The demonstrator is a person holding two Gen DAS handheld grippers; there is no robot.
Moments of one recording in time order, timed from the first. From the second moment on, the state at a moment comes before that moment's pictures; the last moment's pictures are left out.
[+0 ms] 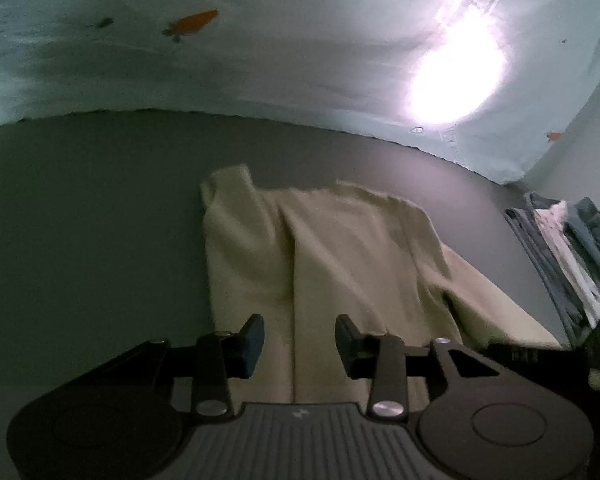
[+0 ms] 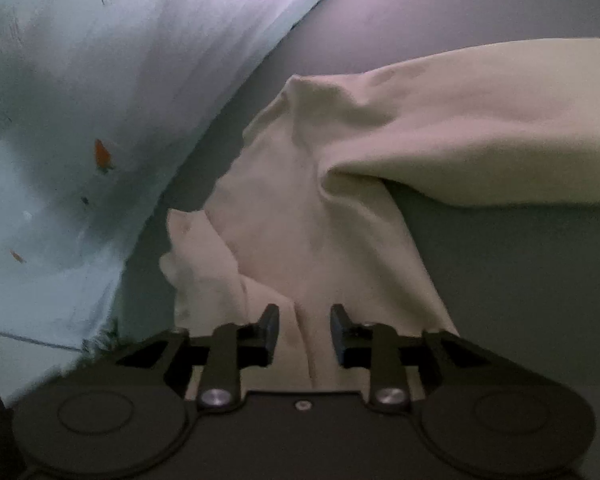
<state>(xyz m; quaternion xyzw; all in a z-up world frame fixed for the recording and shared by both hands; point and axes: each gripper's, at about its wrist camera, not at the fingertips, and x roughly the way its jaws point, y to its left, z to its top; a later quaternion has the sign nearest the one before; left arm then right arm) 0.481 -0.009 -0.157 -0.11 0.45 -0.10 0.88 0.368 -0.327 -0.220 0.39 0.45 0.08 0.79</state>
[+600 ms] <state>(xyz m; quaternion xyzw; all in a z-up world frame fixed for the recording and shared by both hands) 0.549 -0.007 -0.211 -0.15 0.47 -0.07 0.87 0.376 -0.325 -0.223 0.36 0.45 0.09 0.81</state>
